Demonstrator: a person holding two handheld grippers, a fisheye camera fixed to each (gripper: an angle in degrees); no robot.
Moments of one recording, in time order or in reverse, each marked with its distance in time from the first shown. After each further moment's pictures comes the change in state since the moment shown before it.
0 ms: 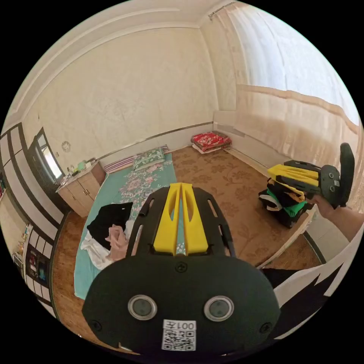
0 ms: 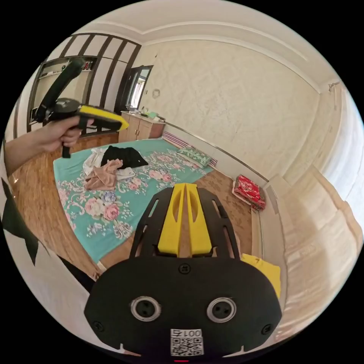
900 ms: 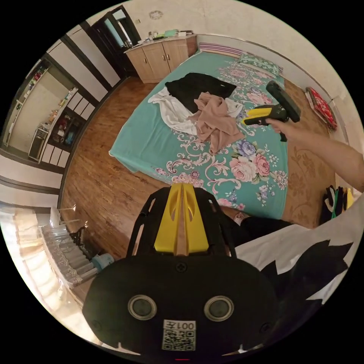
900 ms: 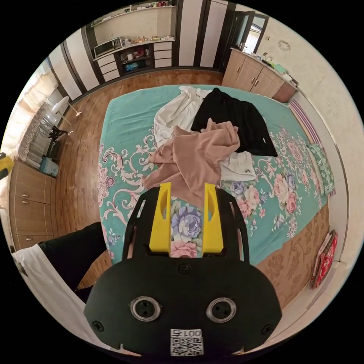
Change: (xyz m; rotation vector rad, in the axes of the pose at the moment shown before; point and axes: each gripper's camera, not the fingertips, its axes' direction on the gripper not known) left arm -0.566 0.355 -0.108 -0.771 -0.277 -0.606; right arm -0.398 -0.372 0.489 -0.479 -0.651 -0.489
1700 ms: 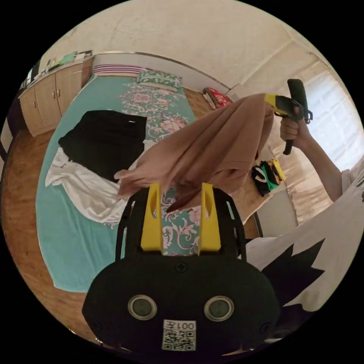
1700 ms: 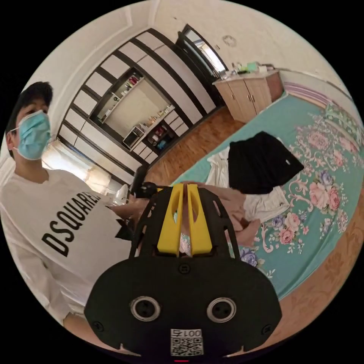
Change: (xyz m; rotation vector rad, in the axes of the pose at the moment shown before) left arm -0.242 -0.329 0.039 0.190 0.752 0.591; right arm 0.216 -0.013 -0.267 0.451 -0.557 0.347
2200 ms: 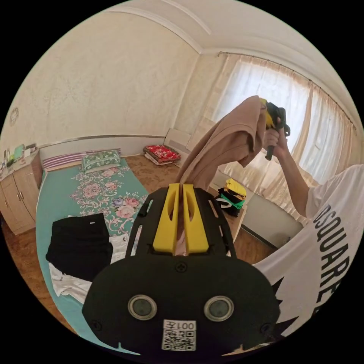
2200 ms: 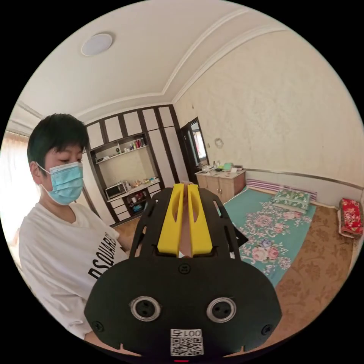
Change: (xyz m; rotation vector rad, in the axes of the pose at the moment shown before) left arm 0.127 -0.107 -0.174 0.360 0.162 0.458; right arm -0.175 0.109 -0.340 0.605 0.327 -0.220
